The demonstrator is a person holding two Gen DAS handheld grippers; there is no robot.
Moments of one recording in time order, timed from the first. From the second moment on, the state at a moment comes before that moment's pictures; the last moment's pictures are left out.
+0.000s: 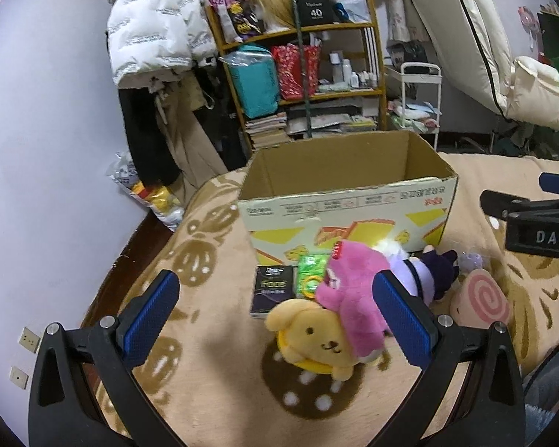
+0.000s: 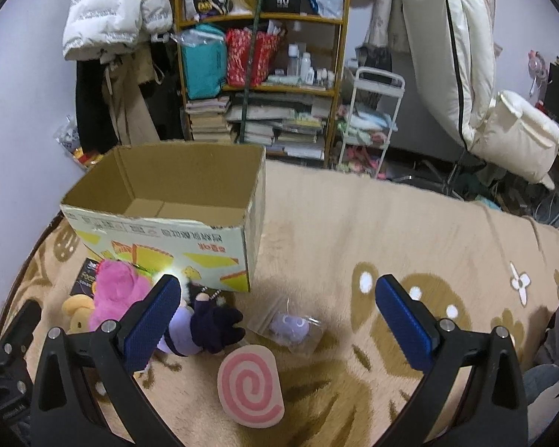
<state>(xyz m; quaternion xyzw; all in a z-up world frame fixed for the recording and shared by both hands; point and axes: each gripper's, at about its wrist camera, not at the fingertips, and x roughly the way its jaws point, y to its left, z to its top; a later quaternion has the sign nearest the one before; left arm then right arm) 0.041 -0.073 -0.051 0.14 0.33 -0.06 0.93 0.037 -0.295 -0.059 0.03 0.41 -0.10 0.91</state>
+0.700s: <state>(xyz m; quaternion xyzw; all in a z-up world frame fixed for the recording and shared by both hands) 0.056 -0.099 -0.096 0.15 0.38 -0.11 0.90 0.053 -0.304 -0.120 0.09 0.54 -0.07 0.84</state>
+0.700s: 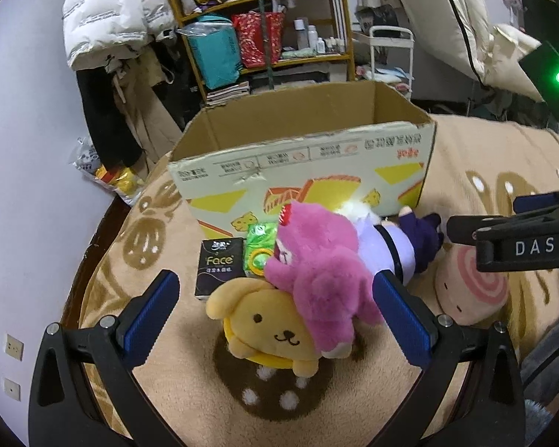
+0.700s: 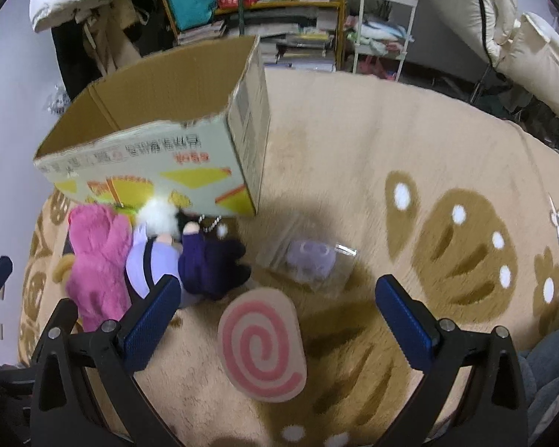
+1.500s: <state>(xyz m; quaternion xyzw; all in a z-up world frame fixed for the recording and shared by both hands) 0.053 -0.123 -0.124 0.19 0.41 -0.15 0.88 0.057 -0.296 -0.155 0.08 0.61 -0.04 0.79</state>
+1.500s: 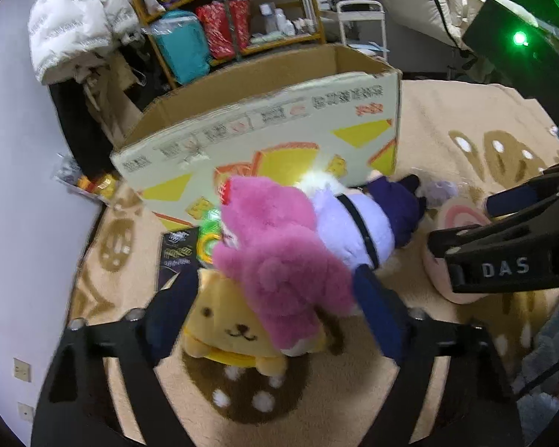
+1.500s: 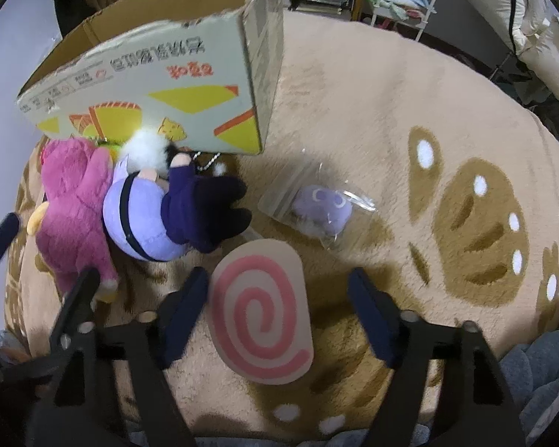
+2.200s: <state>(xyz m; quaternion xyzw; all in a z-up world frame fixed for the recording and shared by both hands) 0.039 -0.114 -0.124 0.16 0.42 -0.17 0.87 0.054 -0.299 -0.133 0.09 0.58 -0.03 0.81</state>
